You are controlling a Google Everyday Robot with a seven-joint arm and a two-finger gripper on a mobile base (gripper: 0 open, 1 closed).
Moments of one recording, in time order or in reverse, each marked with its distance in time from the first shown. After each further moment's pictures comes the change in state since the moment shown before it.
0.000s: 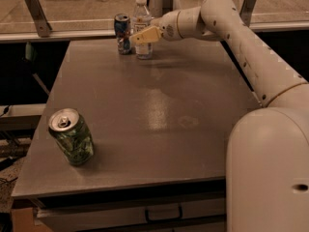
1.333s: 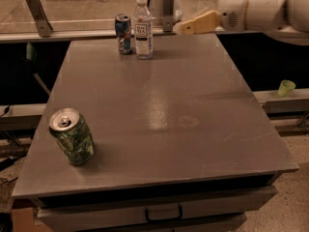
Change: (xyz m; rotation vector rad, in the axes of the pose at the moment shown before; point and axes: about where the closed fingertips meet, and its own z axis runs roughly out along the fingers) arm -0.051 0.035 -0.200 0.164 -0.143 -0.155
